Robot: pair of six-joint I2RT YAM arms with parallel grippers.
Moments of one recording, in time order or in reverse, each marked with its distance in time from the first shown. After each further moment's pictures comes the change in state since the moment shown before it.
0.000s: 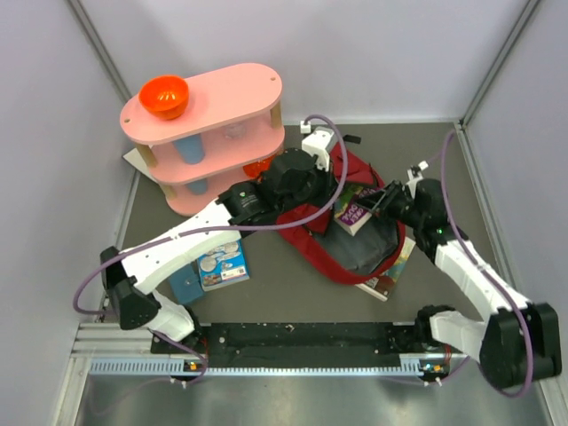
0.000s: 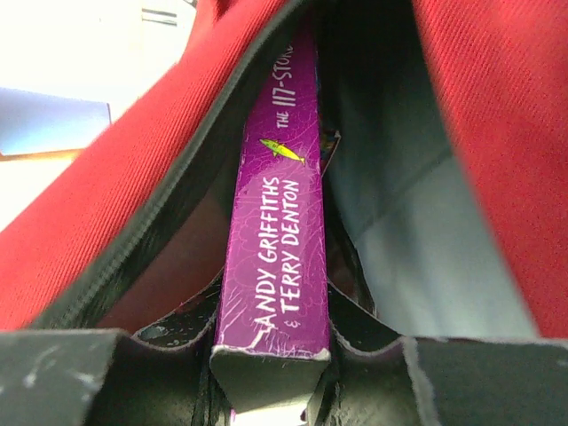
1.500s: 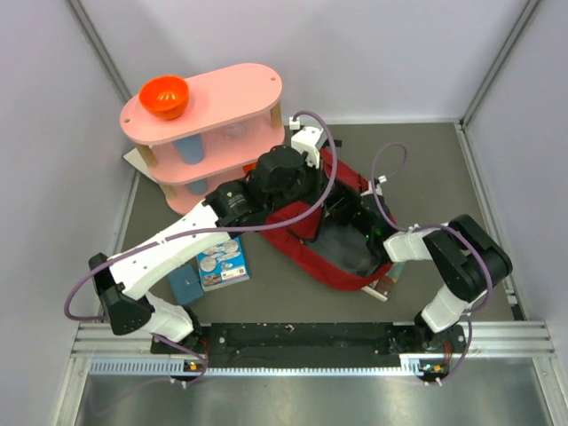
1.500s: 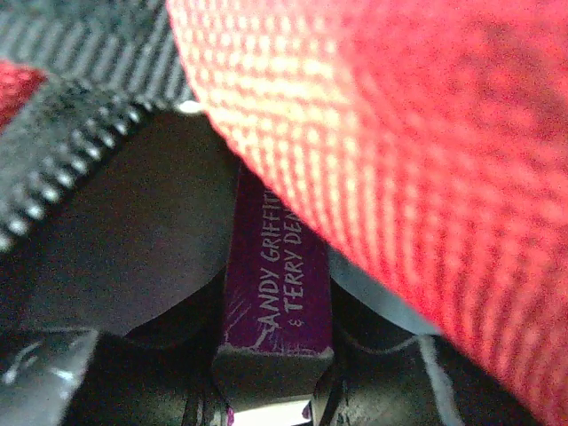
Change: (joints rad) left arm 0.016 -0.031 0.009 -0.041 -0.014 0.019; right arm 0.333 0.510 -0.131 0.828 0.434 0.311
